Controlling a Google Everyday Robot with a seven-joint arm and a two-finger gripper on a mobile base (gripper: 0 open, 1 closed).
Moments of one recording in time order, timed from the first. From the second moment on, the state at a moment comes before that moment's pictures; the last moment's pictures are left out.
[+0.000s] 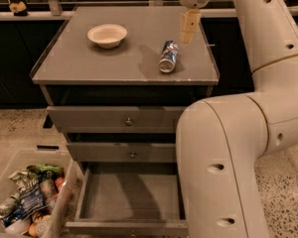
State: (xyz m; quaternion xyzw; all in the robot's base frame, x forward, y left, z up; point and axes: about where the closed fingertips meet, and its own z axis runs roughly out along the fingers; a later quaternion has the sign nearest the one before) arm 0.765 -0.101 0.968 -0.78 0.55 -0.07 0.29
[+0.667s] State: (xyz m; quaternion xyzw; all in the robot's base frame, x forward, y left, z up) arm 0.774 -0.123 0.946 -0.77 0.56 -0.04 0.32
